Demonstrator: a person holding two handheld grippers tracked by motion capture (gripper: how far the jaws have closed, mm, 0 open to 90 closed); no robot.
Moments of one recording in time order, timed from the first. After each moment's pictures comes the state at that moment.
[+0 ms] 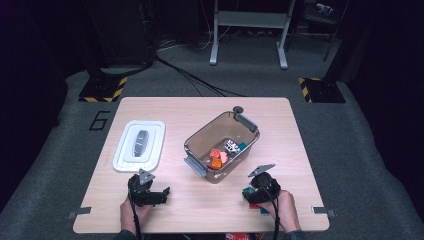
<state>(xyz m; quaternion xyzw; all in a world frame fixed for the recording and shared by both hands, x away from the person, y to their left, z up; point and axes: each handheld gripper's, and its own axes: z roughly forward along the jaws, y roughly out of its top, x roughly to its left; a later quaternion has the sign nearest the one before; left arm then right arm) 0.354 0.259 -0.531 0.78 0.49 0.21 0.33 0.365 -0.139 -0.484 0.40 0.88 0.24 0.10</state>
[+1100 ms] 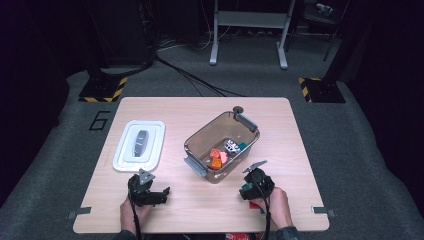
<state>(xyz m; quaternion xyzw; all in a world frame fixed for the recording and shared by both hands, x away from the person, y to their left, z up) 0.354 0.258 -0.531 0.77 0.50 0.22 0.33 0.379 -0.122 -0.495 0.45 0.86 0.21 0.11</state>
